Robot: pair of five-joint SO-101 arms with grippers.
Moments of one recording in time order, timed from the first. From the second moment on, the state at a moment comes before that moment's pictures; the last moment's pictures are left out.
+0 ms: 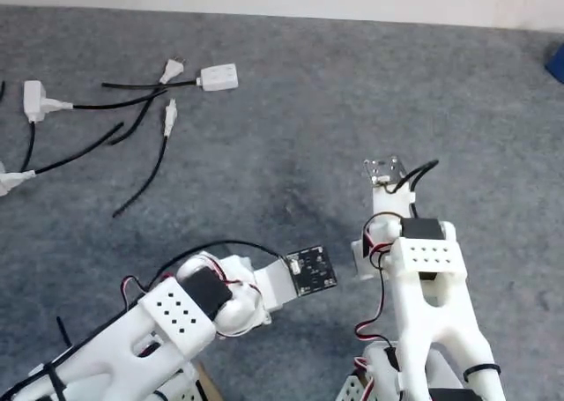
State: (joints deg) left arm 39.6 -48.6 66.2 65.6 -24.4; right arm -4.7 -32.6 57.1 61.3 14.0
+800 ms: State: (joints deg) left arm 30.3 -21.3 61.5 53.0 -28.1; right arm -4.7 -32.6 58.7 61.3 14.0
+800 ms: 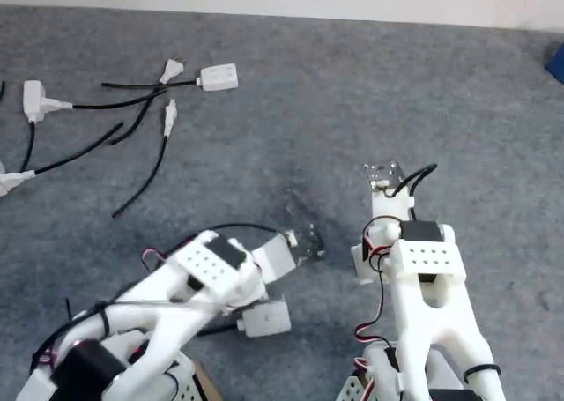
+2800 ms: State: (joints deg) left arm 41.5 -66.2 79.8 67.2 -39.3; right arm 13.0 -45.5 56.3 67.8 12.7
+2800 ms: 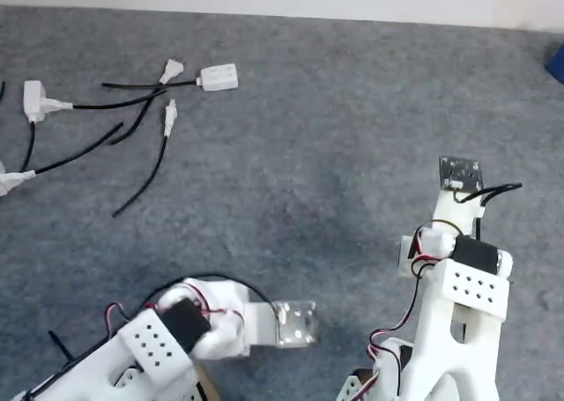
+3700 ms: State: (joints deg) left arm 23.7 -66.1 79.2 49.4 -41.5; right arm 10.0 -45.5 56.3 67.8 12.7
